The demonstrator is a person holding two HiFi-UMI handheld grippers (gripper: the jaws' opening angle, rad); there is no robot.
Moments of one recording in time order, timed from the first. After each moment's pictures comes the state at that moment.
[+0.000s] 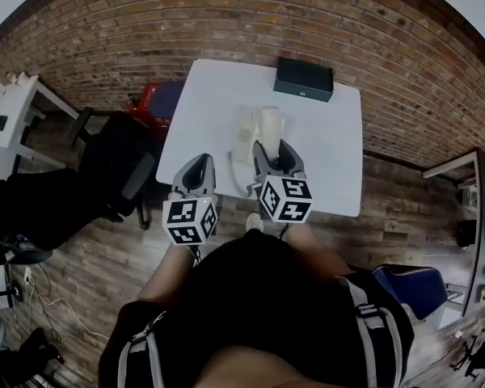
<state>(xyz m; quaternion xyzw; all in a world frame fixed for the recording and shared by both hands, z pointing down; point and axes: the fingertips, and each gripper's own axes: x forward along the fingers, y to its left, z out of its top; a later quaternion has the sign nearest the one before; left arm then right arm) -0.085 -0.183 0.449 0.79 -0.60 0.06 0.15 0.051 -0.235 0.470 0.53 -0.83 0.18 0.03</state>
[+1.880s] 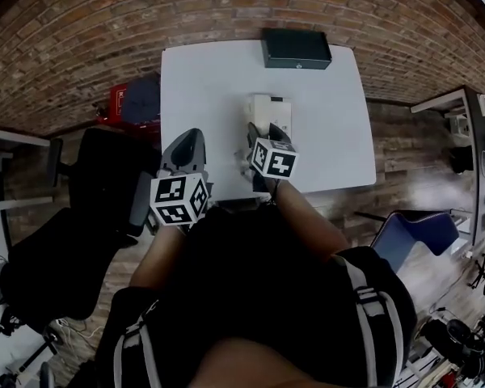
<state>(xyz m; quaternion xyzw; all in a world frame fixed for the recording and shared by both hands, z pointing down) -0.156 -0.339 0.493 0.85 -0.49 0.10 0.19 0.003 -0.354 0.636 0.63 -0.68 0.35 0.12</state>
